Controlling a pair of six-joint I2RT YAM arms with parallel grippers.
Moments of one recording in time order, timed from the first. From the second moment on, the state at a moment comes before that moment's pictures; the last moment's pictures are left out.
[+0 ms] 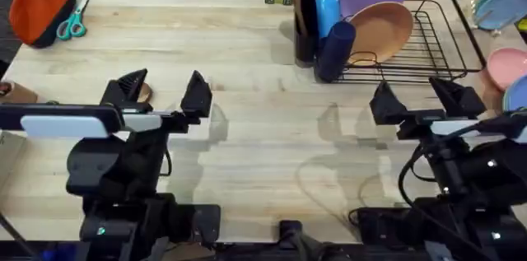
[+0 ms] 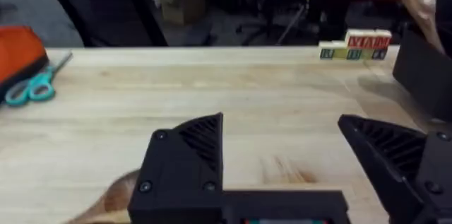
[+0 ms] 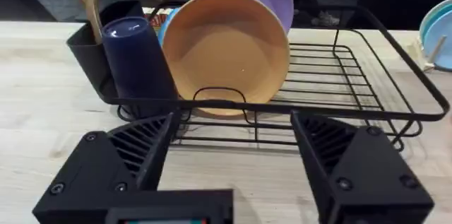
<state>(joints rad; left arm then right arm) 0.00 0.00 0.02 -0.07 0.01 -0.02 0.00 0.00 0.01 -0.09 -0.02 0.00</state>
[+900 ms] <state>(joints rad) 0.00 0.94 1.18 -0.92 0.00 0.01 0.00 0.88 0.95 -0.52 0.00 -0.17</state>
